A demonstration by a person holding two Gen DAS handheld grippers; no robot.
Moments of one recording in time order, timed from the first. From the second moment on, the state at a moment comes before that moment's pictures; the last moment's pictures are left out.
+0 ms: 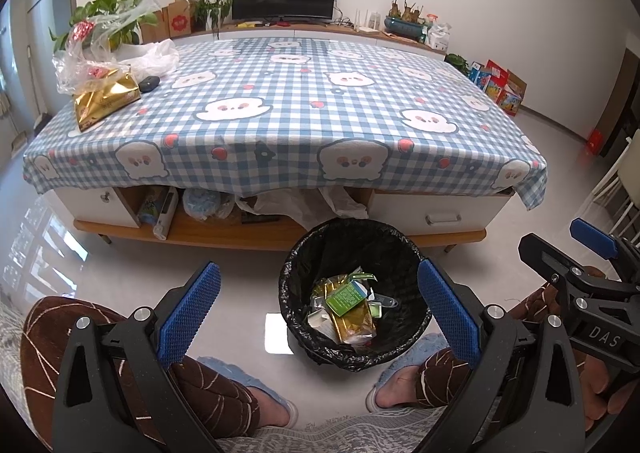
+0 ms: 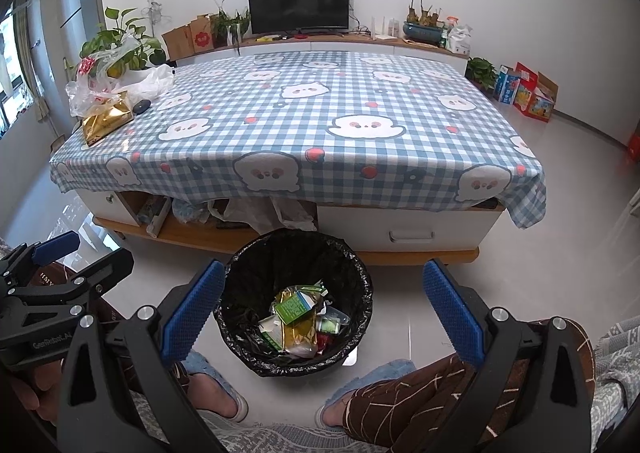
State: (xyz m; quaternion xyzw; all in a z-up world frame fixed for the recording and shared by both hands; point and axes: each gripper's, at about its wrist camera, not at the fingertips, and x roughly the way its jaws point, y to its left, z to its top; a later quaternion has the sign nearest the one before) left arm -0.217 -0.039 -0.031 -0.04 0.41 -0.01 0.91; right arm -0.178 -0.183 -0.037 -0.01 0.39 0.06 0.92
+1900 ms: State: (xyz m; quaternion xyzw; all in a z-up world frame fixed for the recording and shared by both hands) left arm -0.217 -0.047 -0.031 -0.03 0.41 0.00 0.91; right arm -0.175 -0.187 -0.038 -0.01 0.39 0.06 0.92
